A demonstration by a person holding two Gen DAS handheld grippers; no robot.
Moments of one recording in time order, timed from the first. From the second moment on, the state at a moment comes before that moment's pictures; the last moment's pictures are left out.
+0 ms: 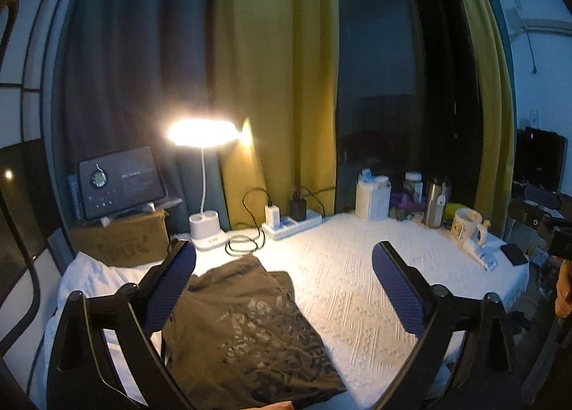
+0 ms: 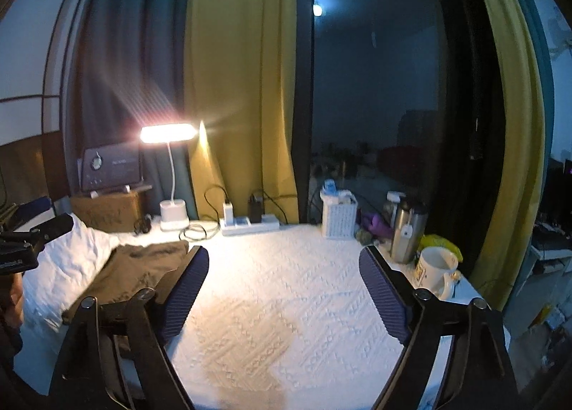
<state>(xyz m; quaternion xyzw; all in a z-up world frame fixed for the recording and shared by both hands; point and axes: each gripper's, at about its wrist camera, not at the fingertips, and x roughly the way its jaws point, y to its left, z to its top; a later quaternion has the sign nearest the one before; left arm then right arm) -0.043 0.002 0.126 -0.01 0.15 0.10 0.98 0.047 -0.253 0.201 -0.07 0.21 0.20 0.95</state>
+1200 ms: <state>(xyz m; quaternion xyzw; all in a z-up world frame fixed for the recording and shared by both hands) -0.082 0.047 0.141 -0.06 0.12 0.17 0.98 0.032 -0.220 0.239 -0.07 0.17 0.23 0.96</state>
